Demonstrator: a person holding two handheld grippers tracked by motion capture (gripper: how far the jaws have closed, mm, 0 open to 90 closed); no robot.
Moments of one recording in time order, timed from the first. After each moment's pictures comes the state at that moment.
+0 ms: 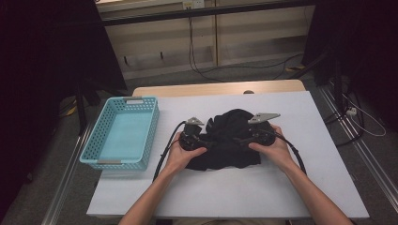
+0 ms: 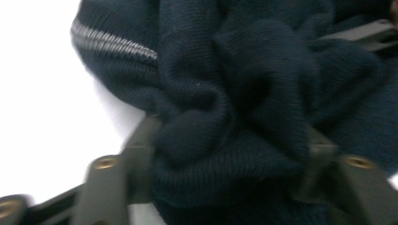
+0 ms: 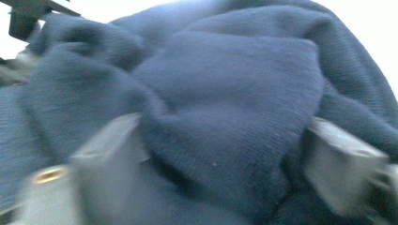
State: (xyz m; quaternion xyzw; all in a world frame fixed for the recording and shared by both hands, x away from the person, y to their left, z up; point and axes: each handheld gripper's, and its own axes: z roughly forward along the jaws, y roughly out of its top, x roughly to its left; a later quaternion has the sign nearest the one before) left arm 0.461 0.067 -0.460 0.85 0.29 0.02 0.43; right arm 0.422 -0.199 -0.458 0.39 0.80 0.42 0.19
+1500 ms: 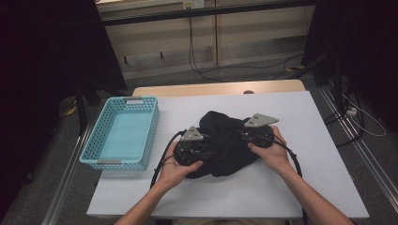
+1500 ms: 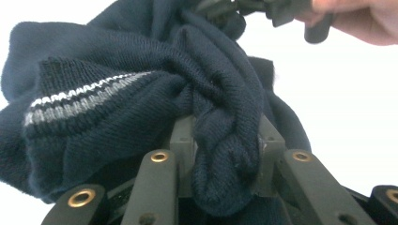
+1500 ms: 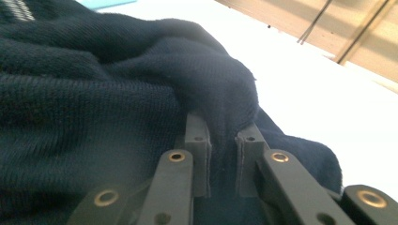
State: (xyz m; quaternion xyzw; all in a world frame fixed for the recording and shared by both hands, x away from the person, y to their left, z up) left arm 0.383 0.076 -0.421 0.86 0.22 0.07 0.45; right arm 0.399 -0.183 -0.436 0.35 0.79 0.42 0.29
